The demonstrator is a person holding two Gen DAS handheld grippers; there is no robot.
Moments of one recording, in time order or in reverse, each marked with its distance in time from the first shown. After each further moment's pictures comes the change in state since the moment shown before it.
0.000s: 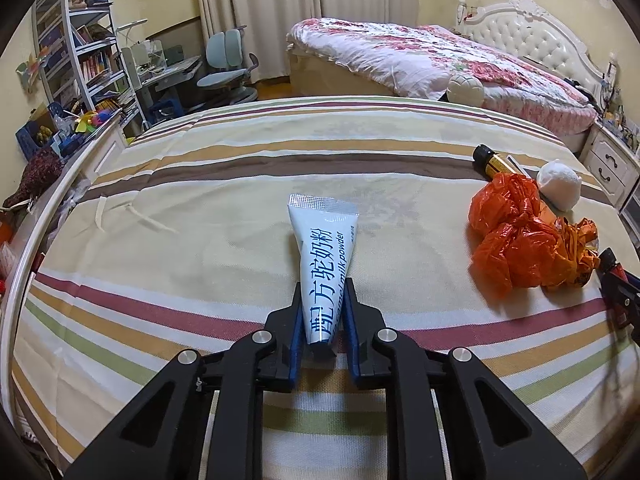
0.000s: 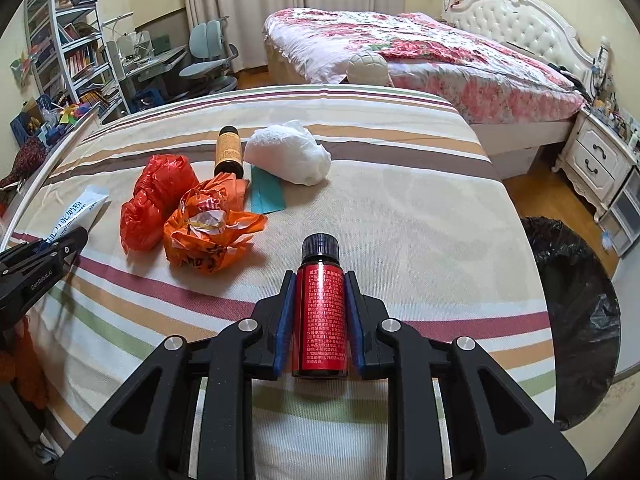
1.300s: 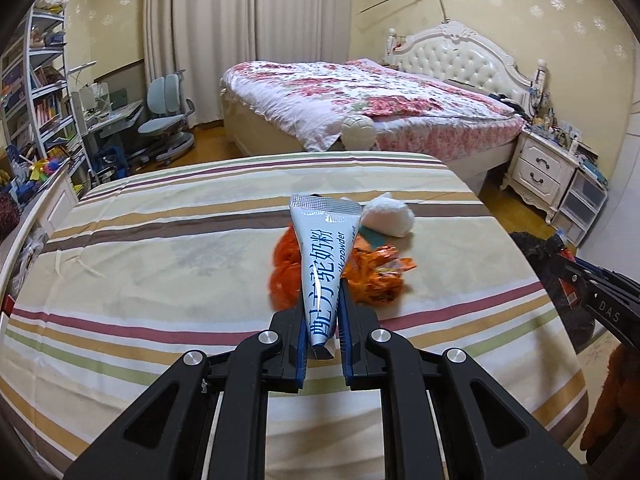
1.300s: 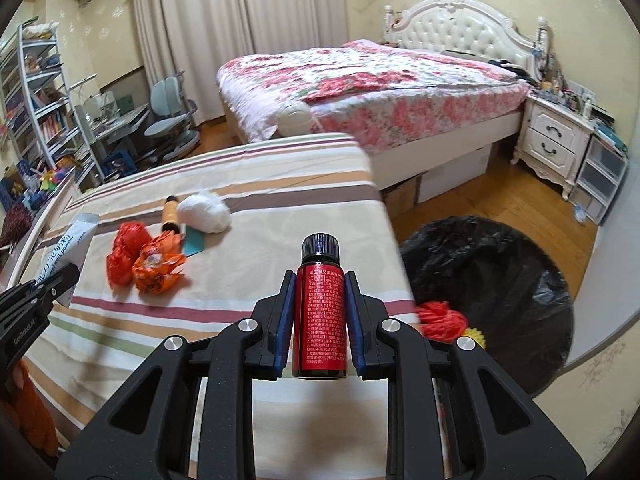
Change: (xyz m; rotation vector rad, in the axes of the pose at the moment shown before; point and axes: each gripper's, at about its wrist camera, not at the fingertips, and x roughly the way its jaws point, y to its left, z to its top) left arm -0.075 -0.106 0.001 0.104 -0.149 -0.220; right arm -0.074 -0.092 -0.011 0.178 -0.156 -0.099
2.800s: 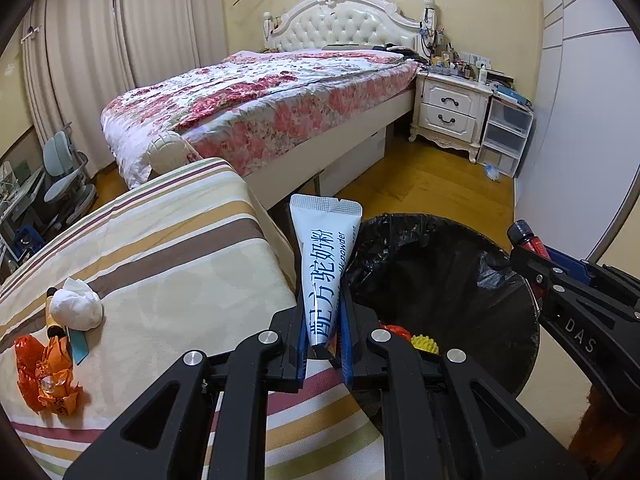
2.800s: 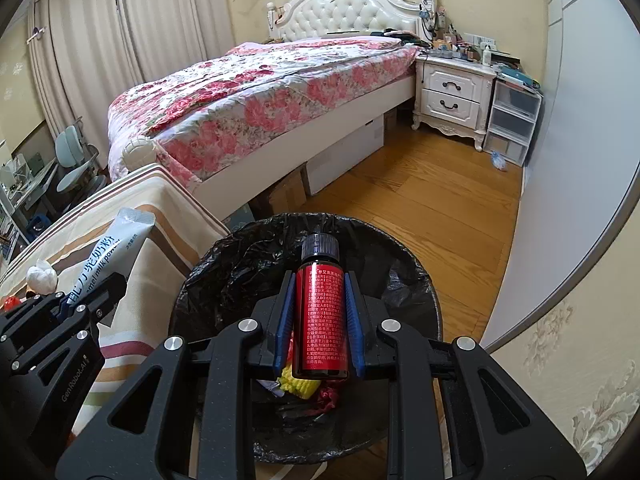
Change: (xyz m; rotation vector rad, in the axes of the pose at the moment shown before) left arm 0.093 -0.239 0.025 0.297 0.053 -0.208; right arm 0.024 -0.180 -0.002 0.233 0.011 -0.240
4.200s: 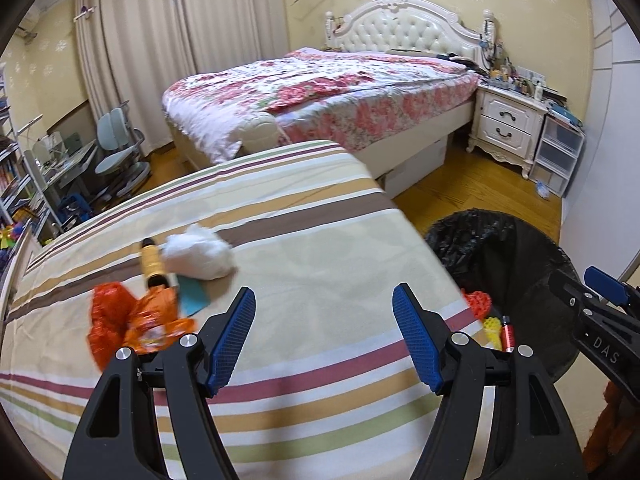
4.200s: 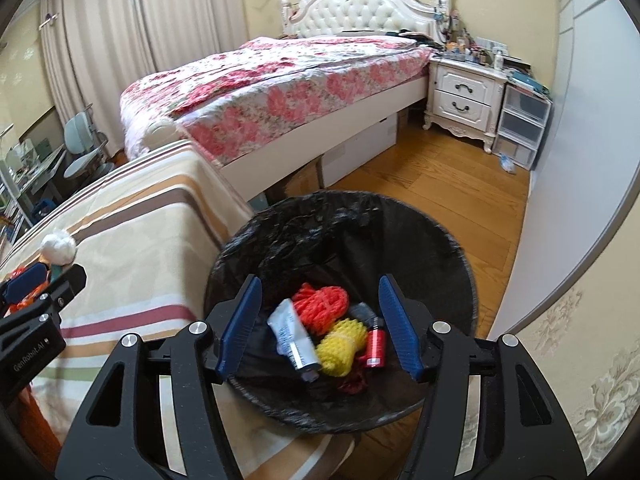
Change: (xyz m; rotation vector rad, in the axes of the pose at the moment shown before) left arm -0.048 0.085 -0.036 -0.115 -0.006 0.185; right arm -0.016 0.055 -0.030 -0.057 0.011 0.038
